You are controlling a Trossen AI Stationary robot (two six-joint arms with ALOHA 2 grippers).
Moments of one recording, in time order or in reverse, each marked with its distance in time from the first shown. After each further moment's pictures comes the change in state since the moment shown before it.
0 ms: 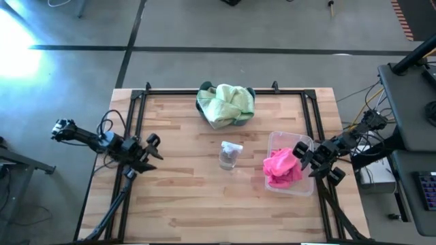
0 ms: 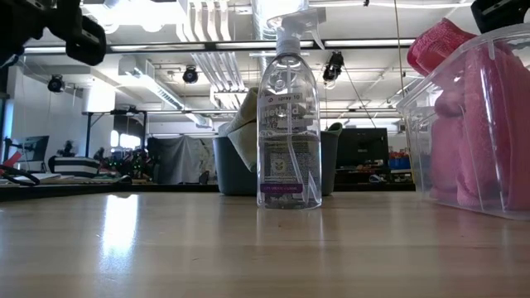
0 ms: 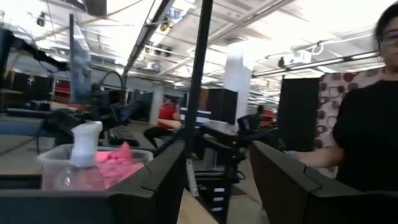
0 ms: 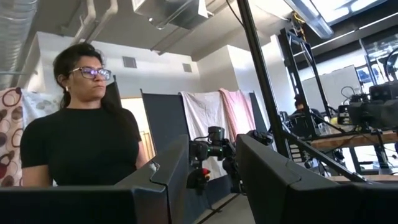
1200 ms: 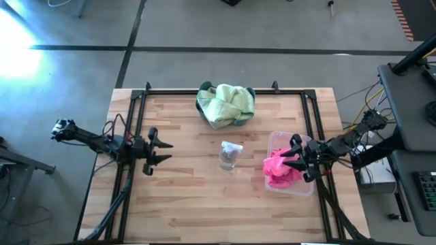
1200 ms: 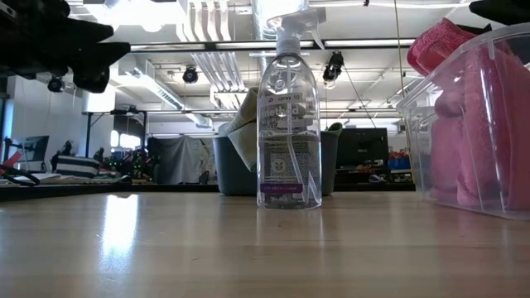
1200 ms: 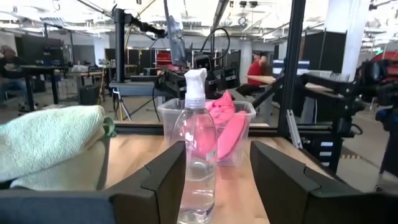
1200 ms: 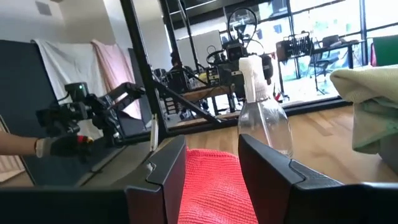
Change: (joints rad) left arm 0.000 -0.001 -0.001 -0.239 -0.374 0.182; right arm 0.000 0.000 -0.002 -0.323 0.480 -0.107
